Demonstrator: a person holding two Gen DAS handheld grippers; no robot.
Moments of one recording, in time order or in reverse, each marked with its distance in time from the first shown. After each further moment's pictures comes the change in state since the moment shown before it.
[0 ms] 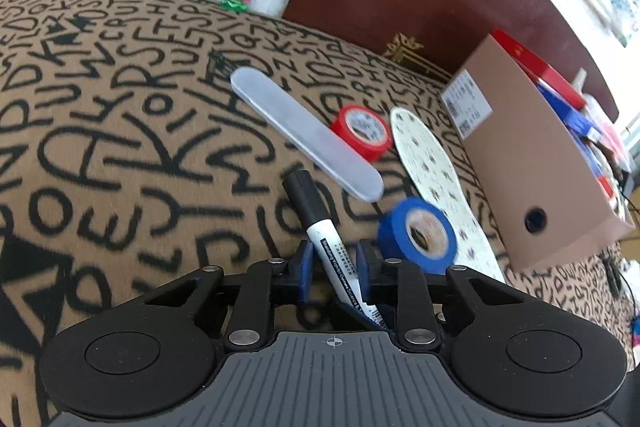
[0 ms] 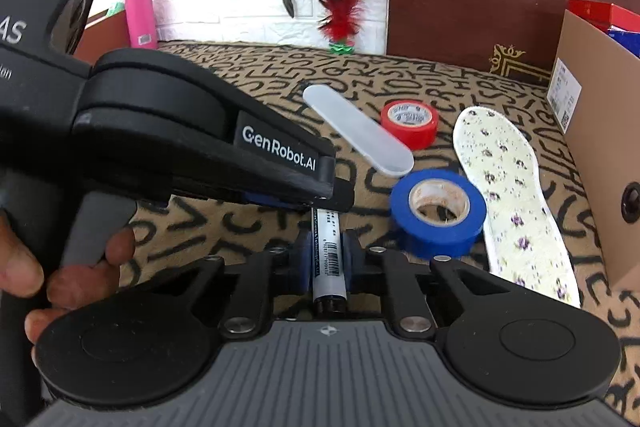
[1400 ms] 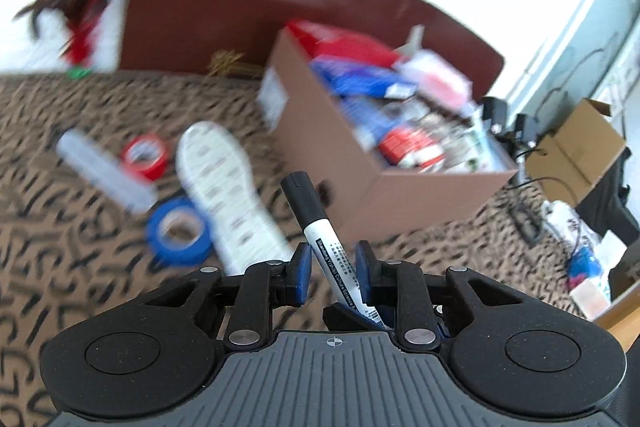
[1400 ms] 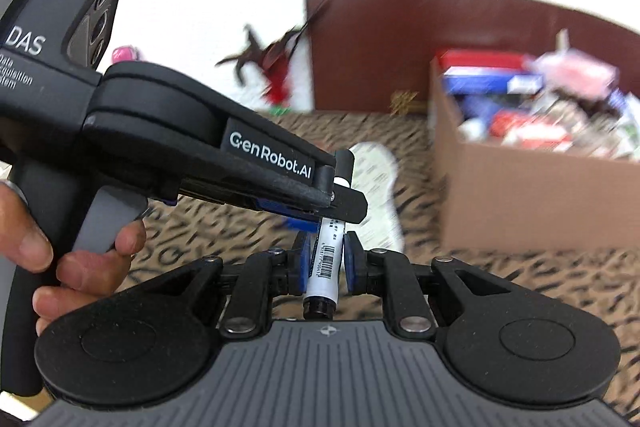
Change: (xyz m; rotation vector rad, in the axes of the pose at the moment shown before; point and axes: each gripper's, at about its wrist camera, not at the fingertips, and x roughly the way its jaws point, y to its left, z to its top) left arm -0.045 -0.167 -0.013 0.246 -0.034 -0.171; right arm -0.151 -0.063 -0.027 0.091 -0.179 -0.090
